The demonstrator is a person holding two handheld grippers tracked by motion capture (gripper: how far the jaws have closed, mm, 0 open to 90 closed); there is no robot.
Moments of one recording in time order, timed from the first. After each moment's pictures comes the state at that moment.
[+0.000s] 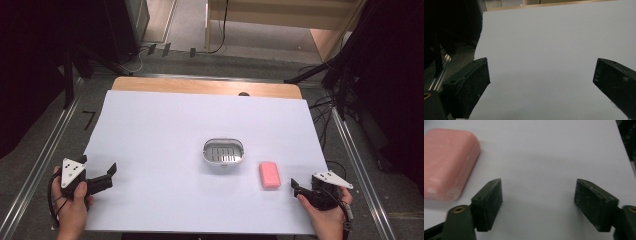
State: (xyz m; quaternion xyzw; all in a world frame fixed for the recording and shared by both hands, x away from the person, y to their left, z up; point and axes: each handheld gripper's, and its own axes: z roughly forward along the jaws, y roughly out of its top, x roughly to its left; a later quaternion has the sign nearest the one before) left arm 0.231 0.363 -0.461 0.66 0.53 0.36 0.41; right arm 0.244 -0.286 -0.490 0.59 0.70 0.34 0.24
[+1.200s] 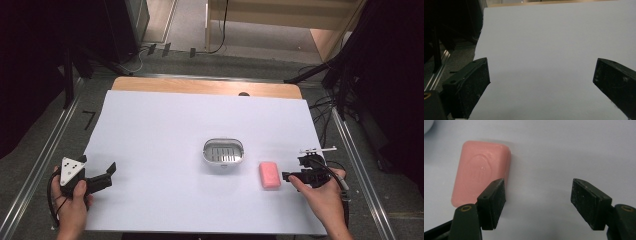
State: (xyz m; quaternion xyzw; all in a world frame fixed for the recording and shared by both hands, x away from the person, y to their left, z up) left arm 0.233 0.365 -0.461 0.65 0.54 0.35 0.40; right arm 0.292 -0.251 -0.433 0.63 0.74 0.21 0.10
